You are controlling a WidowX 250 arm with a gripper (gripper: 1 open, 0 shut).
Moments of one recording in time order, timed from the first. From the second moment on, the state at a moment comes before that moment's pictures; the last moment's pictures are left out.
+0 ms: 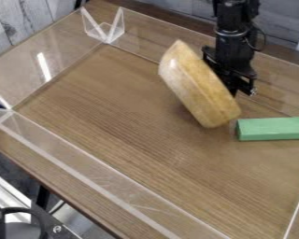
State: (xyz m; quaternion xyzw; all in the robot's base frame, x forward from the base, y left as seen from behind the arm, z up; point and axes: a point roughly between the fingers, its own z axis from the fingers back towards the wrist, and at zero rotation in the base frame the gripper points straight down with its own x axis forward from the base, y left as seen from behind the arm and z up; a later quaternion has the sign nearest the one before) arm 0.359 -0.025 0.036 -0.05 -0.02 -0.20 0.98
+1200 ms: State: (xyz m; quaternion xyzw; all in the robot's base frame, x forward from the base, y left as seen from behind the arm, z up) arm 0.358 -0.012 0.022 -0.07 -0.05 -0.21 0.97
